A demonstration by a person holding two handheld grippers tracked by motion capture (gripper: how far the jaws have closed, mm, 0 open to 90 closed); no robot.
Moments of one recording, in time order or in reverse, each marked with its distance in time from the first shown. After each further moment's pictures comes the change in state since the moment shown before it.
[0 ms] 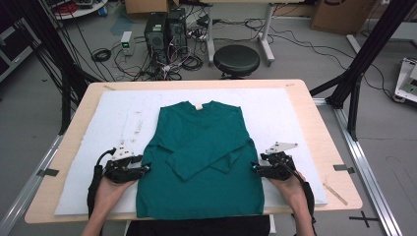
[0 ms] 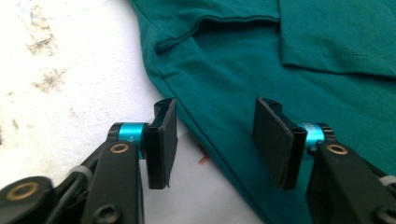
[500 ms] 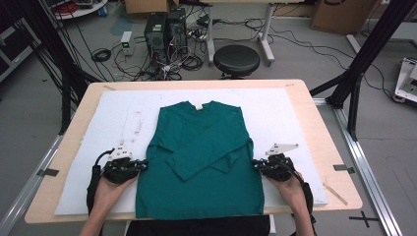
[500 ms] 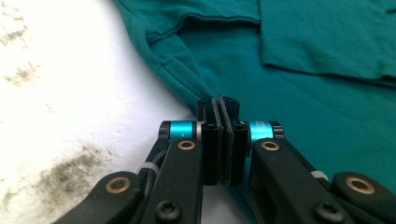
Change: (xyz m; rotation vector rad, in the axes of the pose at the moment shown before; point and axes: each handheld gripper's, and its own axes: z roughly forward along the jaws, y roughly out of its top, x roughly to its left) left arm 0.002 -0.003 -0.005 -0.010 -0.082 -0.045; right arm 0.001 -0.004 -0.001 -0.025 0.101 -0.007
